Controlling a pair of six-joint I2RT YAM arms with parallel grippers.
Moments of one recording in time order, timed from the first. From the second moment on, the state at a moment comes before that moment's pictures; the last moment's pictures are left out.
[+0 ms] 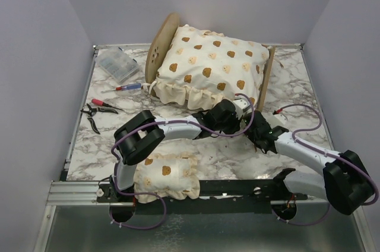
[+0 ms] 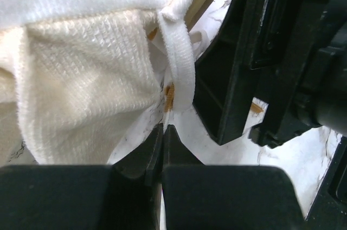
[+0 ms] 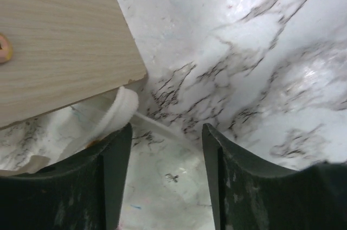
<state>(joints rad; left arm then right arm) -1.04 1.93 1.20 0.17 0.12 -0.24 0.54 1.15 0.48 -0.43 0.54 1.24</state>
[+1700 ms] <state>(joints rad) -0.94 1.95 1.94 -0.28 -0.33 -0.14 0.31 1.03 0.42 -0.34 0.37 1.31</state>
